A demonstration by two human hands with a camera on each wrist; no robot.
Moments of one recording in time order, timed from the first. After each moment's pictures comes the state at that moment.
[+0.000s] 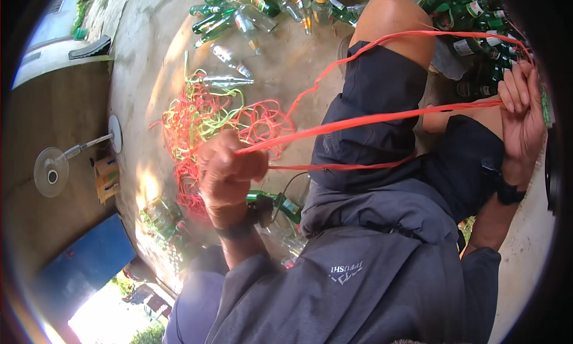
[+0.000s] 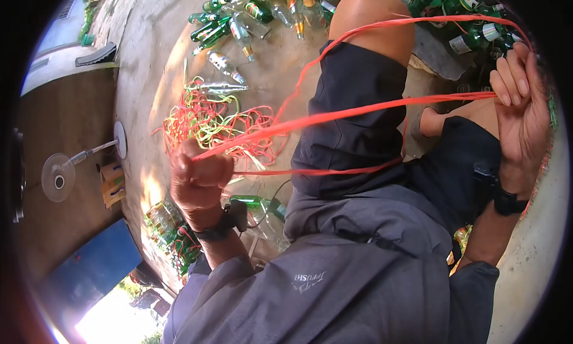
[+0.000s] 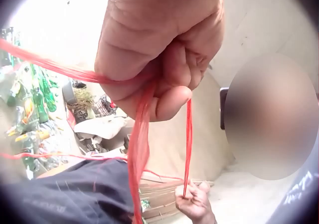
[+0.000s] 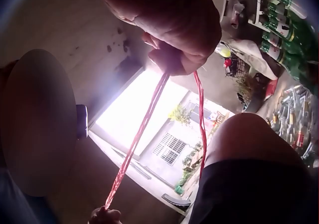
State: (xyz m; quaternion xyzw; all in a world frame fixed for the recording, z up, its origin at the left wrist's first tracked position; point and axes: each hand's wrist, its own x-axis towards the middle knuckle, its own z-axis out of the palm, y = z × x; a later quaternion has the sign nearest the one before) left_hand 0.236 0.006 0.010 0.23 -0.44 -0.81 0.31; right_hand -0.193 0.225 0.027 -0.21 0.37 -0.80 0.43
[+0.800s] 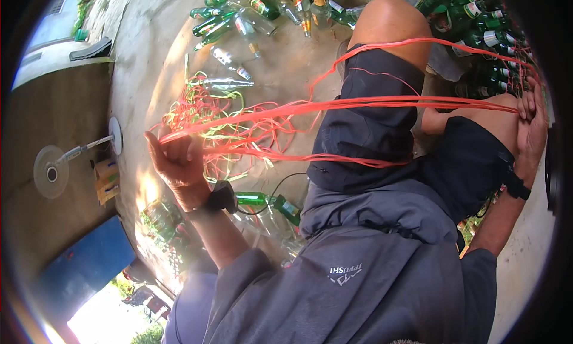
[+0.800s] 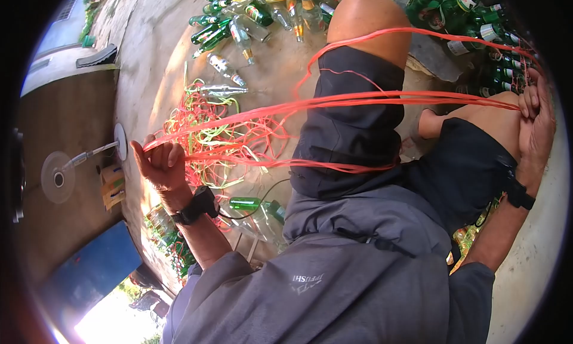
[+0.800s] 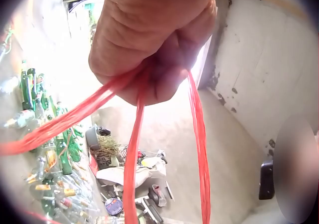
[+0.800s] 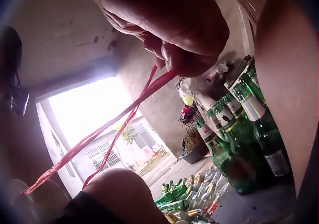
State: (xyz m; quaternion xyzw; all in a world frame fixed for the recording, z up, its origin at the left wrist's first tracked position) left_hand 0.306 -0.078 -0.008 0.22 -0.31 -0.82 0.43; right_hand -0.279 0.293 -0.008 -0.13 0.62 -0.75 0.21
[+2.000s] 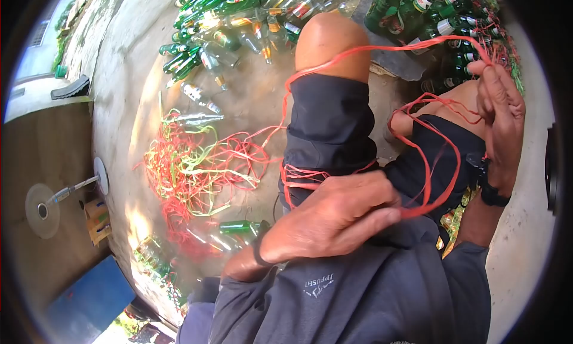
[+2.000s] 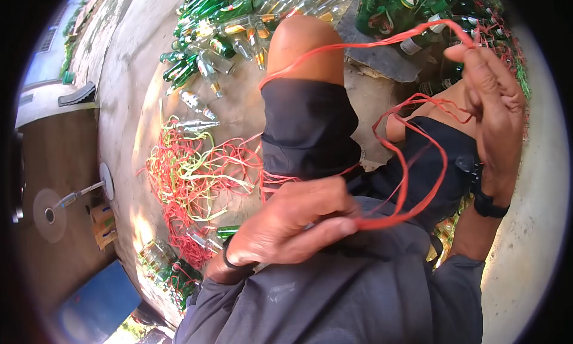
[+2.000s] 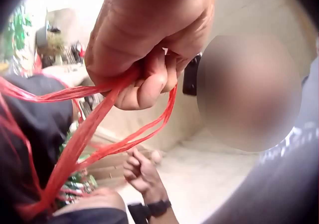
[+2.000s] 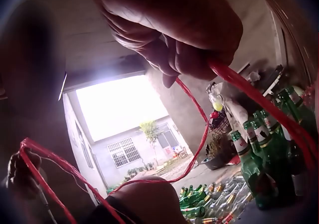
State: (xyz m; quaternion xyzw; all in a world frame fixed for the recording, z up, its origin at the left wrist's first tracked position) left_hand 0.097 0.083 0.038 -0.02 -0.66 -0.75 -0.04; right_hand -0.170 0.249 0.059 -0.29 0.75 -0.57 0.17
